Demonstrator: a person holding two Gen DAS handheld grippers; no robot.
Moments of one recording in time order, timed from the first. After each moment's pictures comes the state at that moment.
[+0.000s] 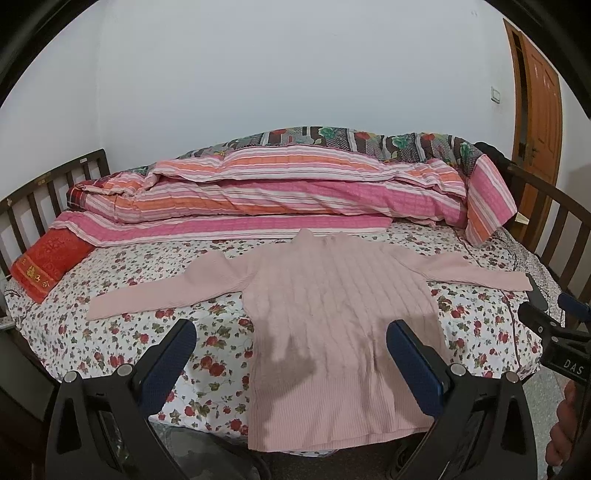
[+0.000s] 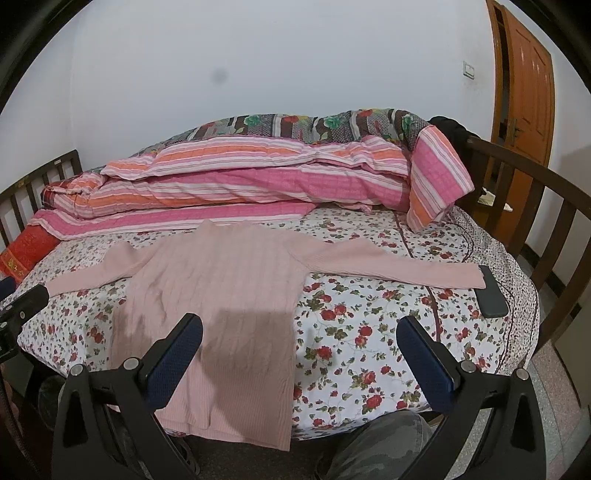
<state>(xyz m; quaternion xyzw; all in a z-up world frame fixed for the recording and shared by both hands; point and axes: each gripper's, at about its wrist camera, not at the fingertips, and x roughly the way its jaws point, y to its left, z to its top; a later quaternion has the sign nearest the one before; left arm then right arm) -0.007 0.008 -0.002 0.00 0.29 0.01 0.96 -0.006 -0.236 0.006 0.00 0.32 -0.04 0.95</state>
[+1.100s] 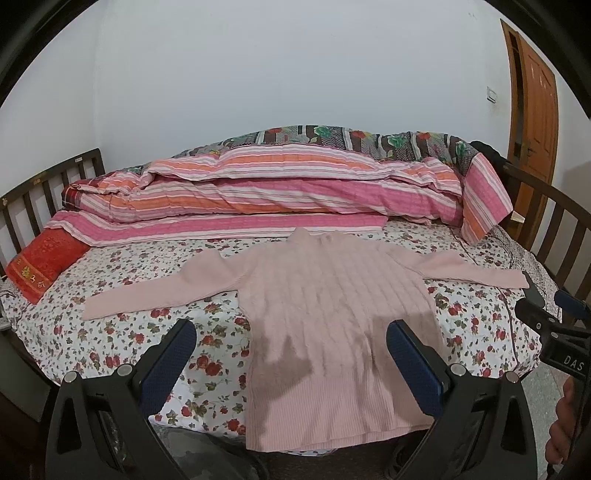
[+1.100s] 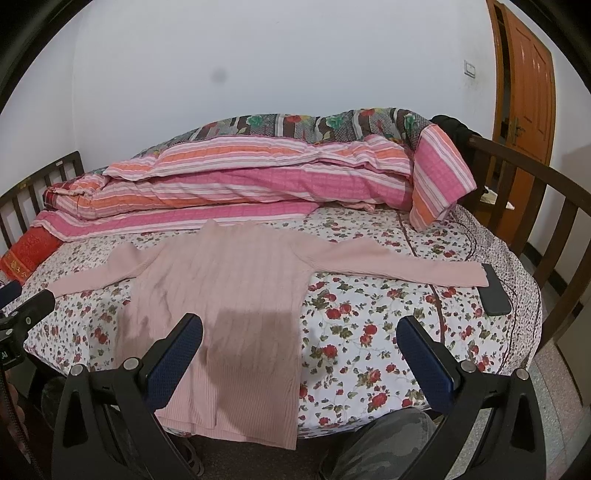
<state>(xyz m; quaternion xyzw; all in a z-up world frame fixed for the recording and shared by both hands) -0.007 0.010 -0.005 0.00 0.30 0.00 0.96 -0.011 -0.231 0.005 0.00 0.31 -0.04 0.95</state>
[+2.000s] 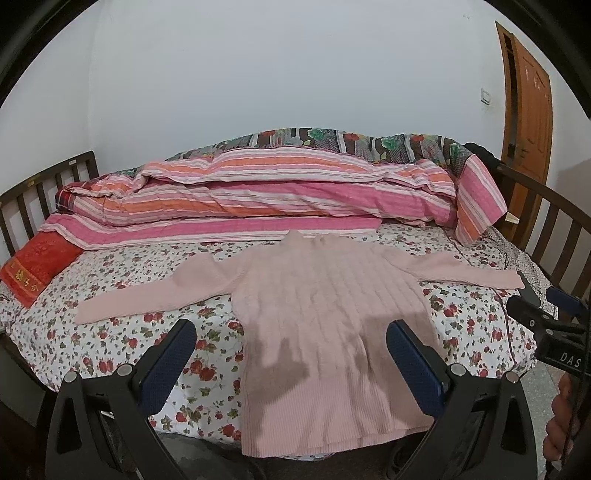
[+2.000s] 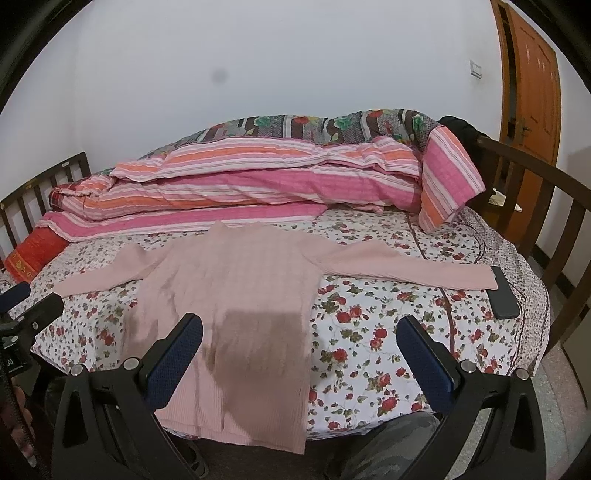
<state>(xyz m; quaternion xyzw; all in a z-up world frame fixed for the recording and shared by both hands) -0.002 0.008 -0.009 0.00 0.29 -0.02 0.96 -0.005 -0.227 0.003 0.00 0.31 -0.02 0.95</state>
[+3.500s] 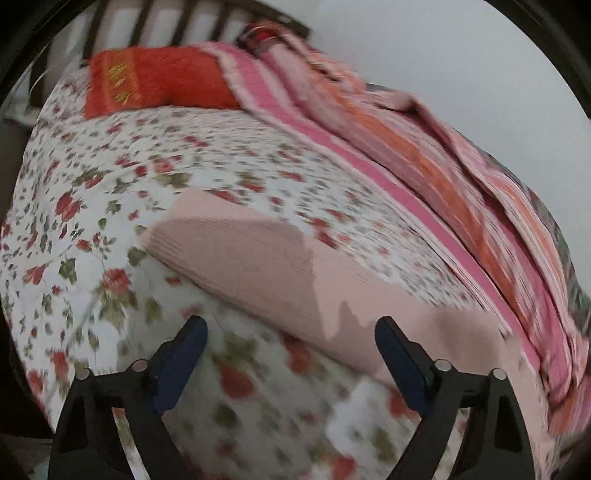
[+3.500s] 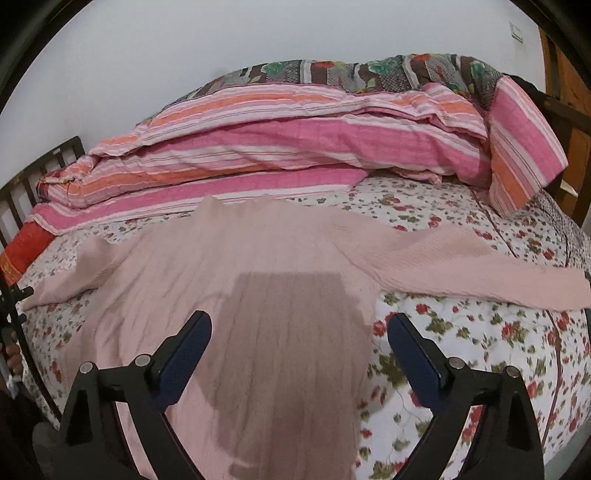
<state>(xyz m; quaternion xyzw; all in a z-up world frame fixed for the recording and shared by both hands) 0.158 0.364 -0.193 -0.32 0.31 0.23 0.86 0.181 -0.216 -0.109 0.02 0.35 0.02 0.93</state>
